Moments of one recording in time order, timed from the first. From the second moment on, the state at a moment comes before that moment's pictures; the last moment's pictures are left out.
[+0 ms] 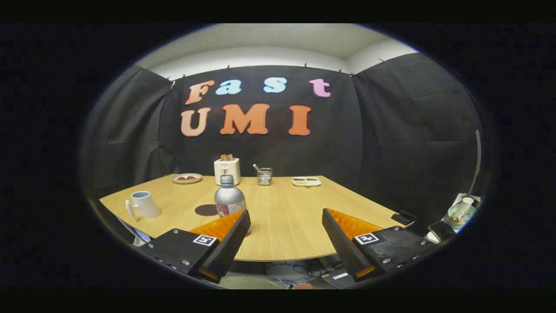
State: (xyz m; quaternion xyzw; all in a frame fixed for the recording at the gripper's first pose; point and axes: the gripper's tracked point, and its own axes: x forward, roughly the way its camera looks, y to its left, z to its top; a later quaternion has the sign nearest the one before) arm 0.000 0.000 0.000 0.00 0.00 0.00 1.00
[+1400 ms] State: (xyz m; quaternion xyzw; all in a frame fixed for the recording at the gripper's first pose) arm 0.032 0.077 -0.026 -0.01 0.03 0.07 1.00
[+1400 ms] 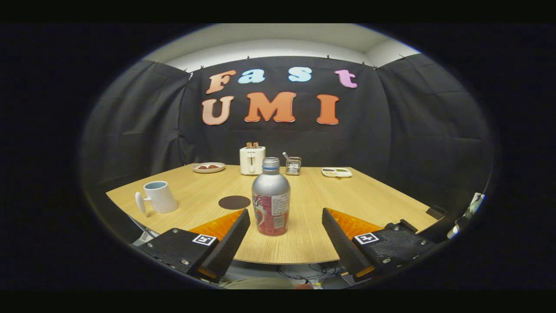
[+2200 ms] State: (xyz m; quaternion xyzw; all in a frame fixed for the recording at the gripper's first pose) arm 0.119 0.111 -0.065 0.02 0.07 0.08 0.99
